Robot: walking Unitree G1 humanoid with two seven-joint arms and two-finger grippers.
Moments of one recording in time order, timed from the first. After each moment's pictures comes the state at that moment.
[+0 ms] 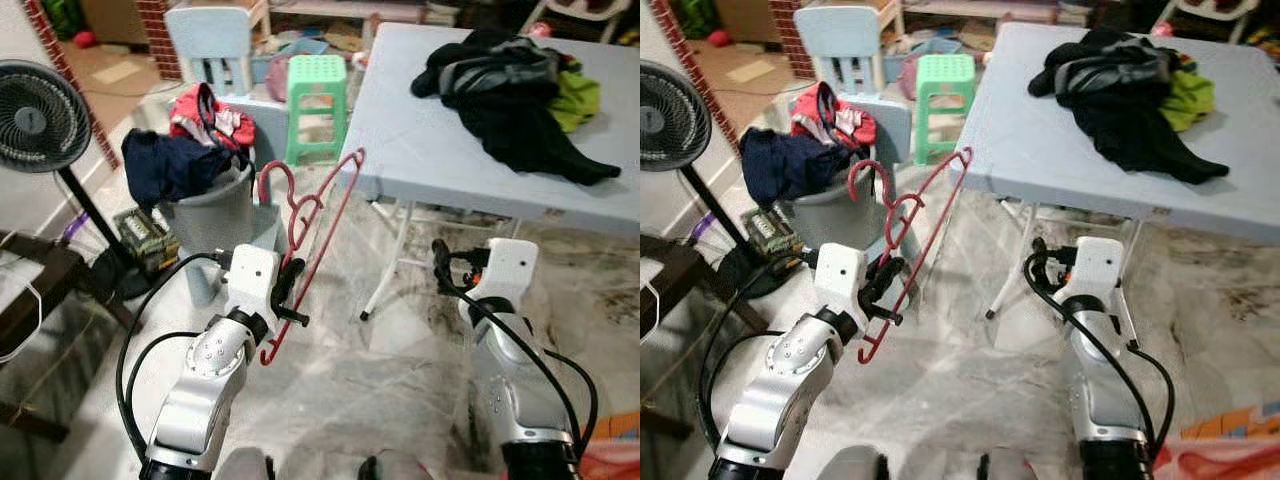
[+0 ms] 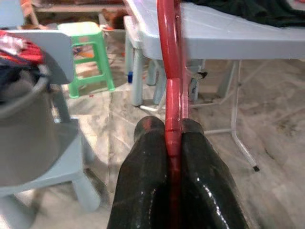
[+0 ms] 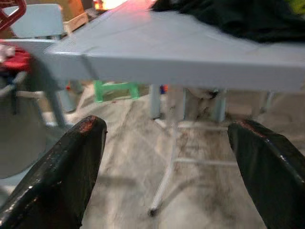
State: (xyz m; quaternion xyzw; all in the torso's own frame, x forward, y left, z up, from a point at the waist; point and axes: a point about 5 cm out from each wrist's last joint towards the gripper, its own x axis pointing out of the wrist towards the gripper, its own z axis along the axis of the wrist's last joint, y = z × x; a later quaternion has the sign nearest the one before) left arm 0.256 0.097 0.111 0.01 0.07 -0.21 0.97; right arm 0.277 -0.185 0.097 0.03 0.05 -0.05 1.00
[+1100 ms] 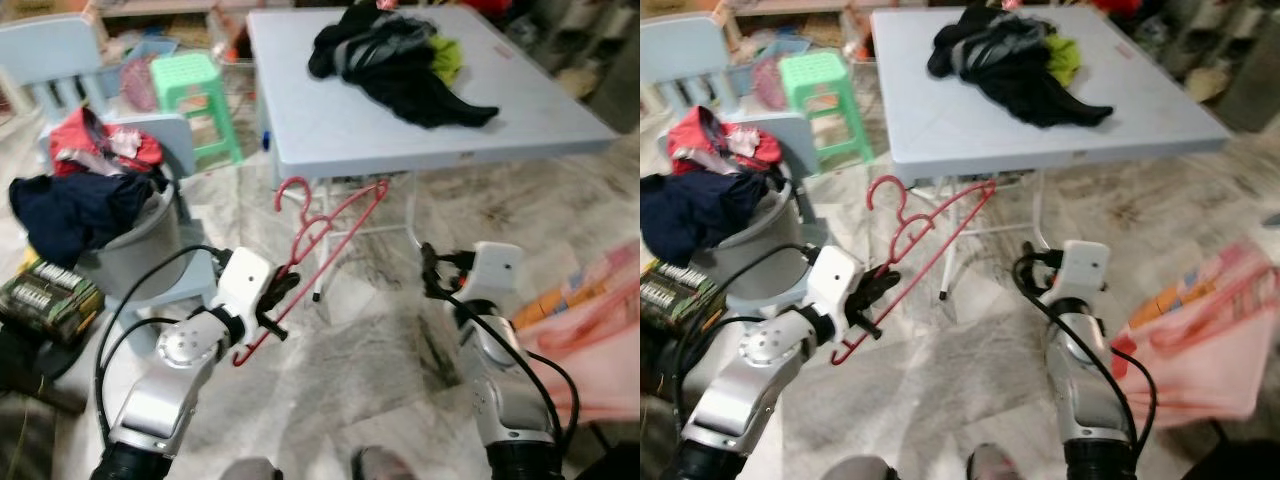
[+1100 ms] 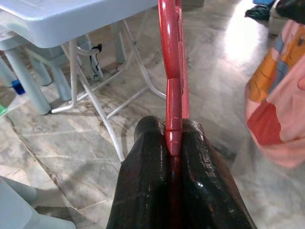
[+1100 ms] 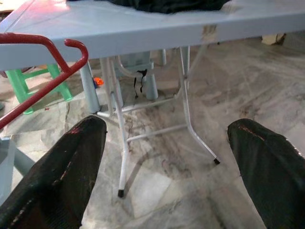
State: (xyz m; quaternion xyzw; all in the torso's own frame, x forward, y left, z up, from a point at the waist) left arm 0.260 0.113 0.102 0.08 0.10 -0.32 0.94; right arm 0.278 -0.177 0.096 0.03 0.05 -0.04 1.00
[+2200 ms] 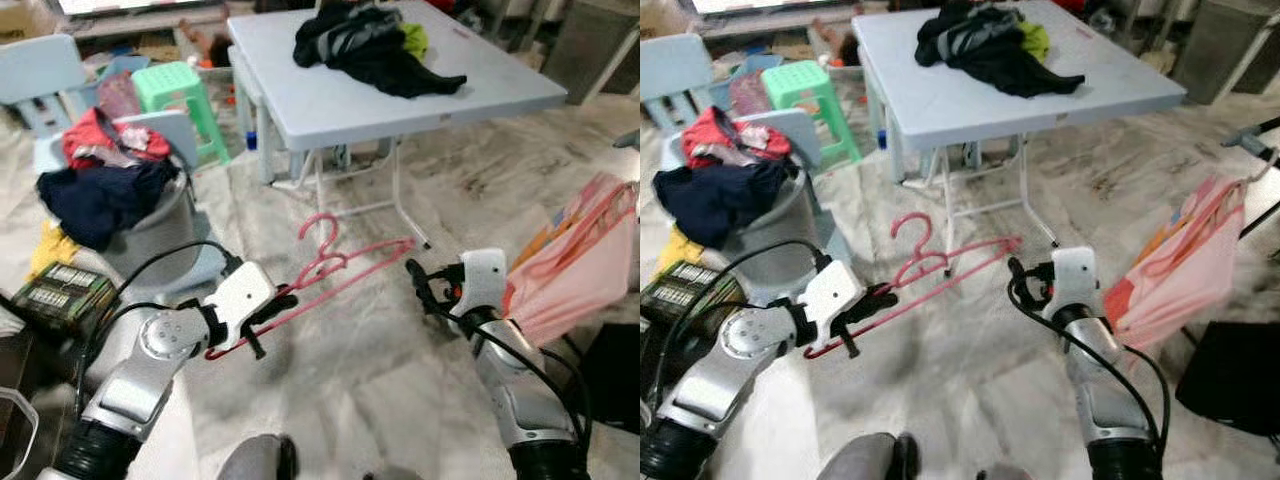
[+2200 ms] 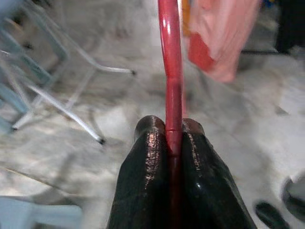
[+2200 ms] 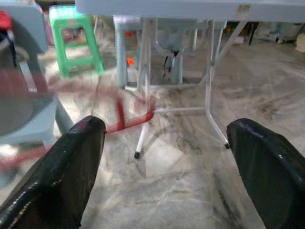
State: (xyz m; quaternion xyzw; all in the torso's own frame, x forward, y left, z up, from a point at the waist) left arm 0.259 0.134 0.089 0.19 0.11 -0.44 0.87; right arm 0.284 -0.186 0.095 -0.04 0.06 0.08 0.99
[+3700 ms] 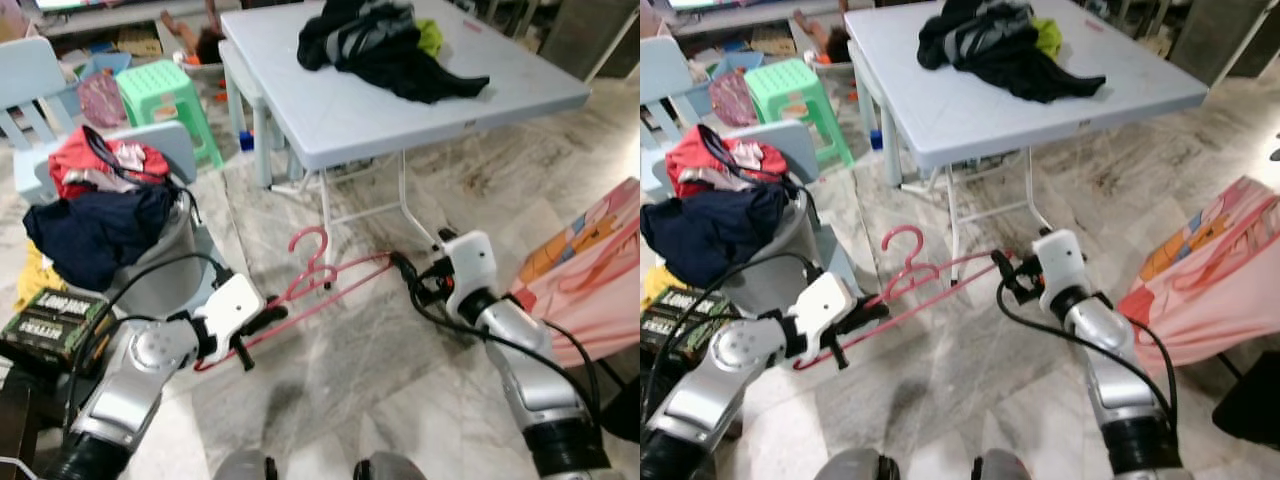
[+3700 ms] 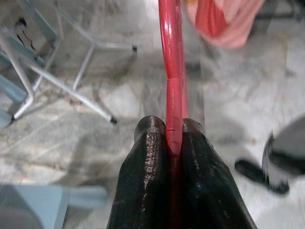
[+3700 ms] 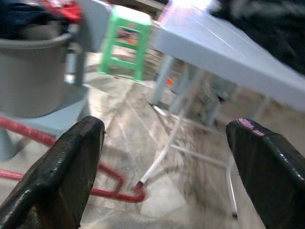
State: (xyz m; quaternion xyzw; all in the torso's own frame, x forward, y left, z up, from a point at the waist) left arm 0.251 0.166 0.074 0.23 0.16 -0.45 0.85; right arm 0.292 -0.179 0.112 -0.18 0.03 0.29 0.94
